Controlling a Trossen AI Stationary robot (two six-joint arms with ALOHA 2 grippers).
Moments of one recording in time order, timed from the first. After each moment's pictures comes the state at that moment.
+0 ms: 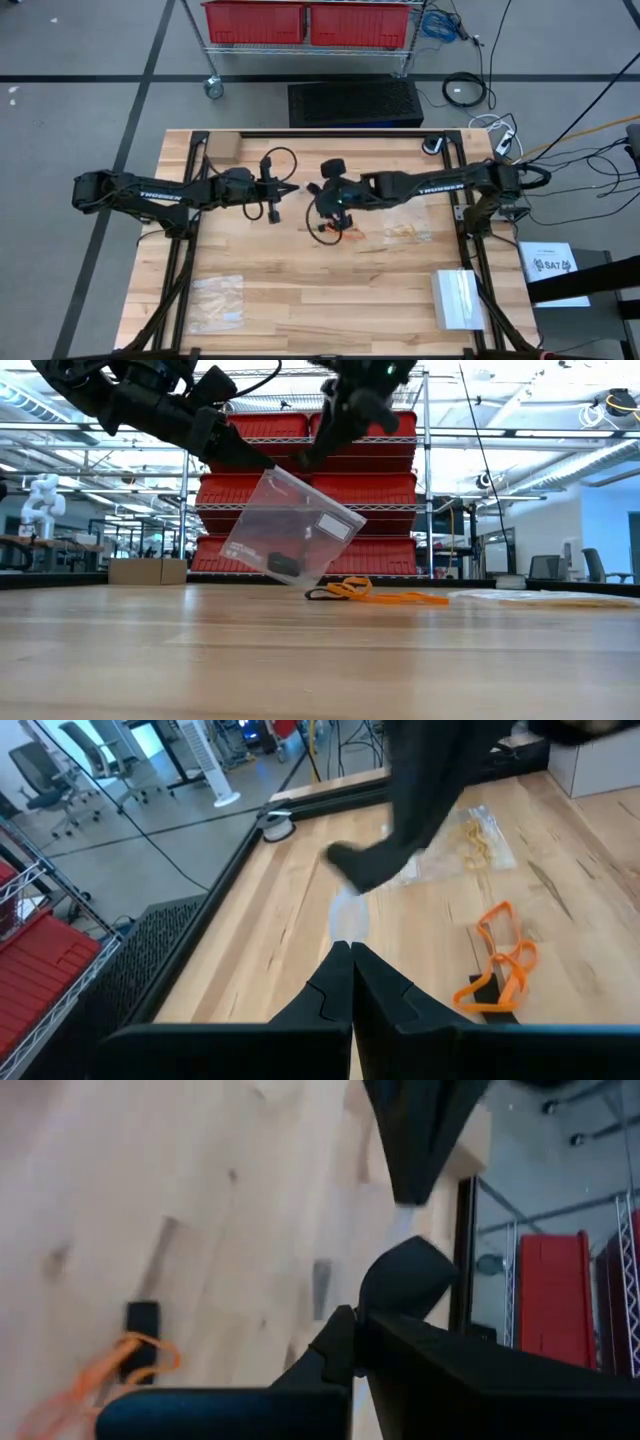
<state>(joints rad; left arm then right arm) 0.18 1.14 0.50 0.38 -0.08 0.30 0.01 1.75 1.47 -0.55 0.36 -0.51</state>
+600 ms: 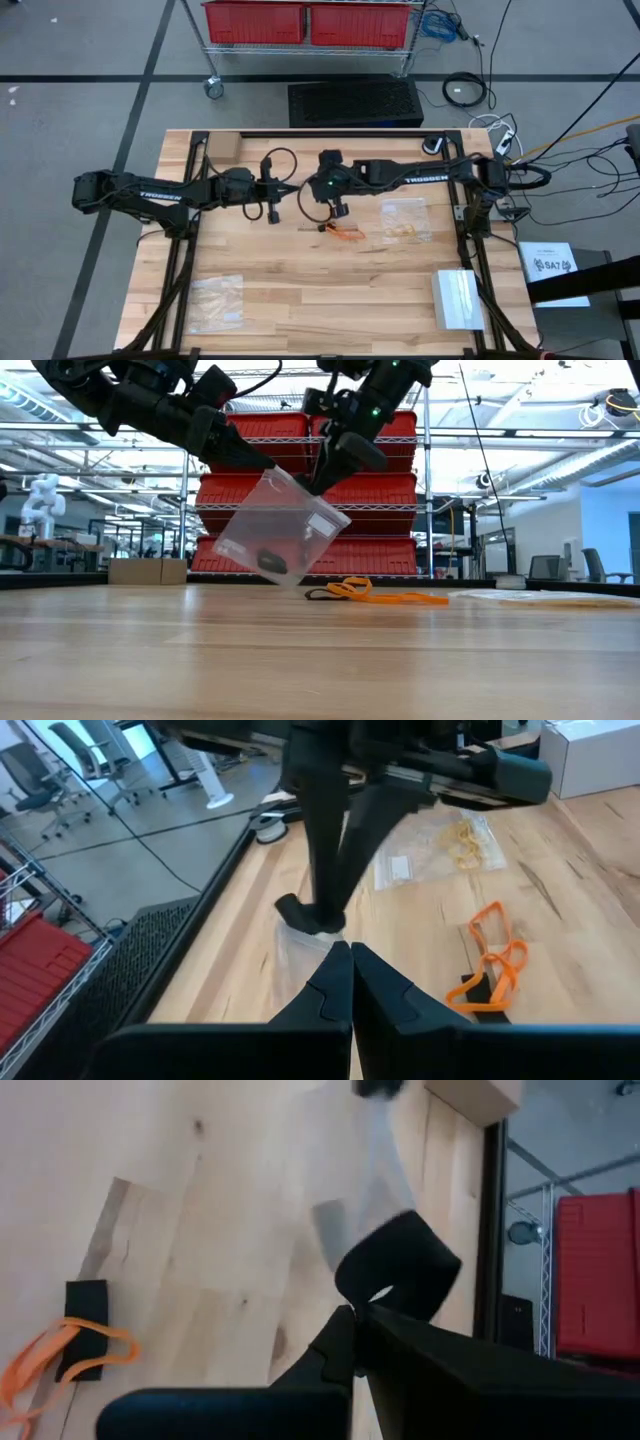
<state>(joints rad) 0.18 1.14 0.50 0.38 -0.06 0.30 -0.11 1.82 1.47 -0.52 0.26 -0.50</state>
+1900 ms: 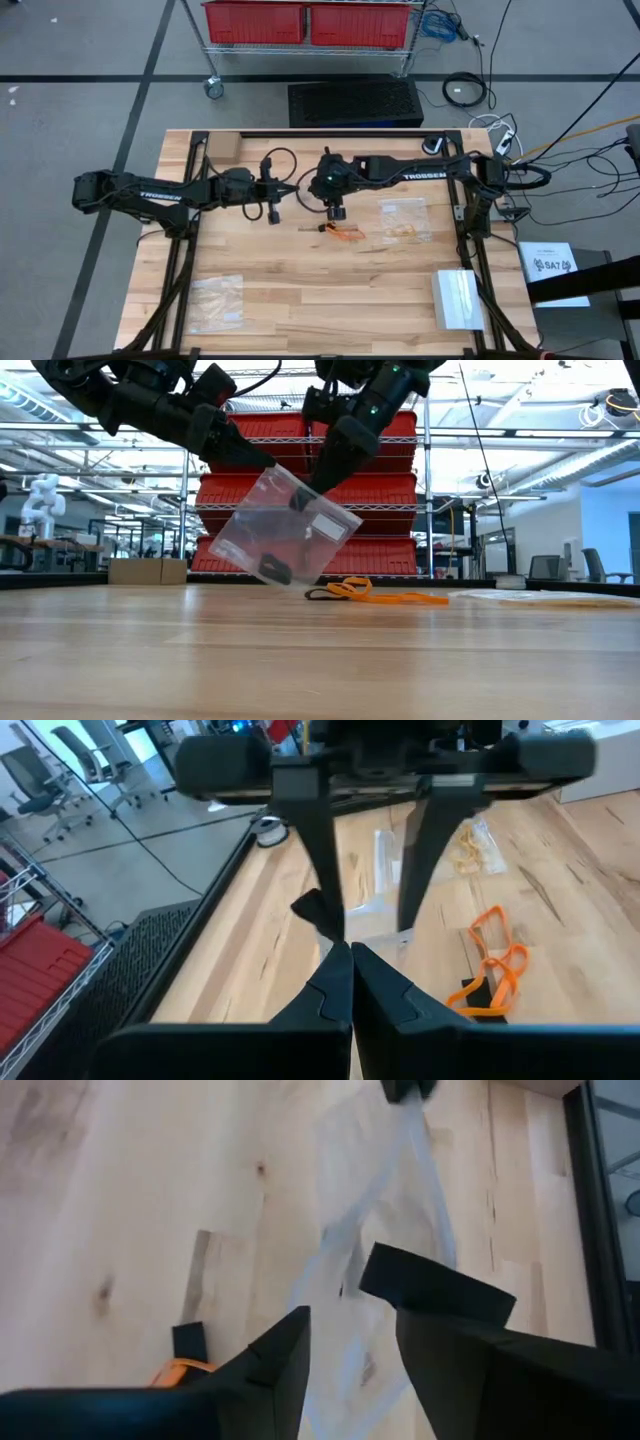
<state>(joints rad) 0.18 1.14 0.50 0.39 -0.06 0.30 -0.13 1.83 1.47 -0.53 0.05 -0.30</state>
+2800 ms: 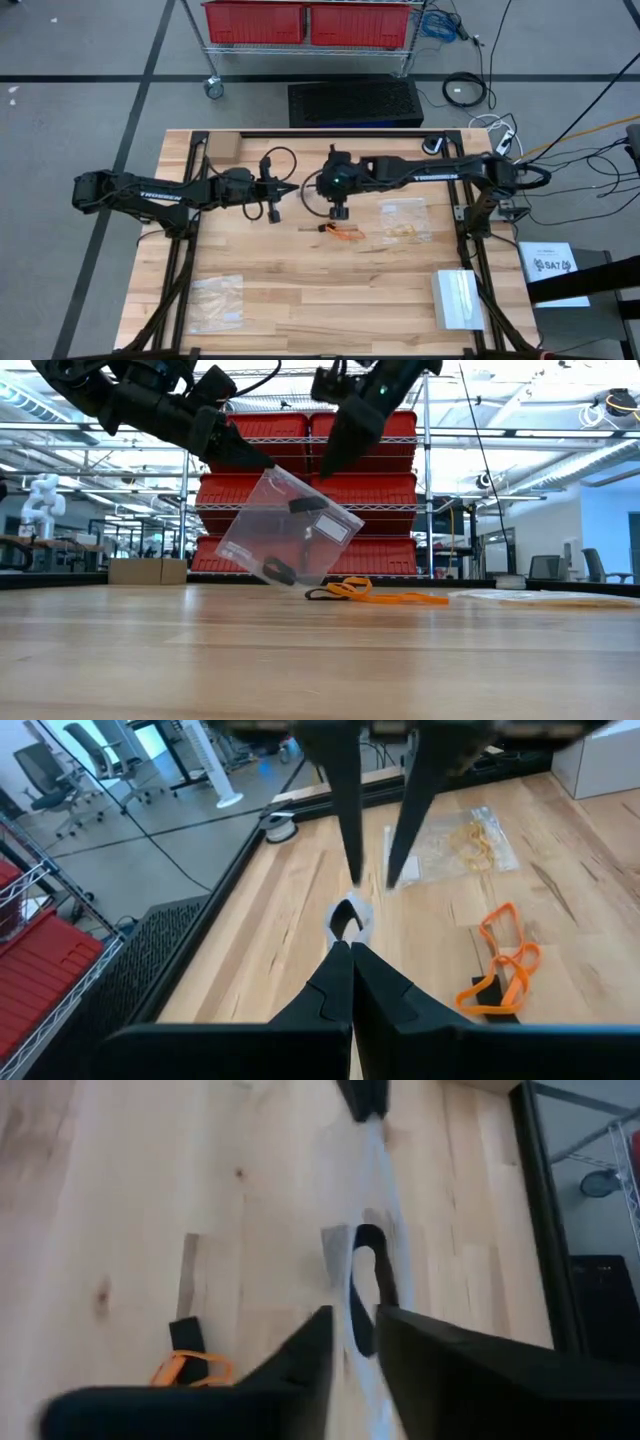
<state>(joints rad) 0.18 1.14 0.50 0.38 -0.08 0.30 -0.11 1.77 1.47 -0.57 0.15 -0.24</state>
